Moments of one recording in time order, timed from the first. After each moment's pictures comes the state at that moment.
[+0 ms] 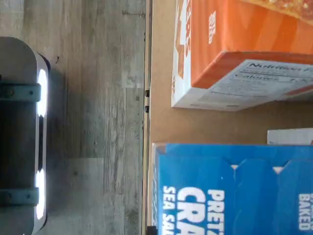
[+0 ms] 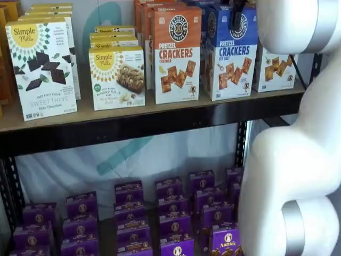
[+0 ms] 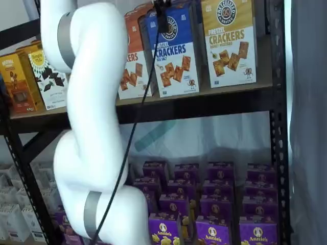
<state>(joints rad) -0.13 -0.03 -1.93 0.08 1.90 -1.67</state>
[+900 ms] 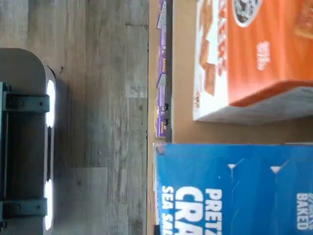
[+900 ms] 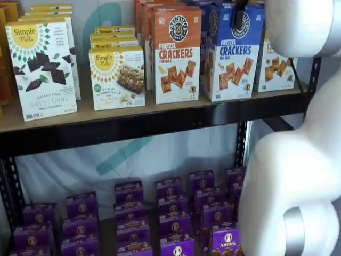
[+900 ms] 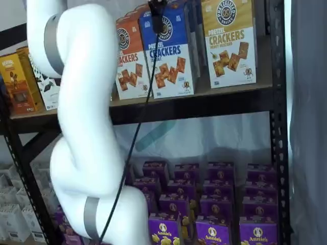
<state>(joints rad) -0.14 -0.15 -1.83 0.11 1.90 -1.67</state>
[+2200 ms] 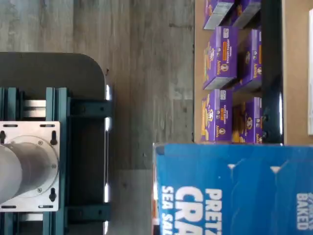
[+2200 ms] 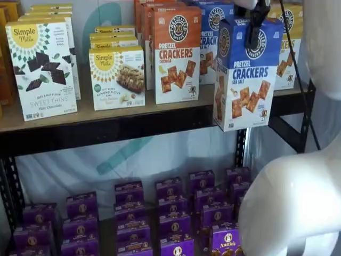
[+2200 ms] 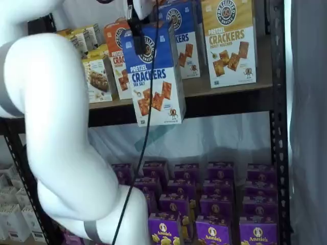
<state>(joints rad) -0.11 -0.50 -1.47 0.09 1.94 -1.64</state>
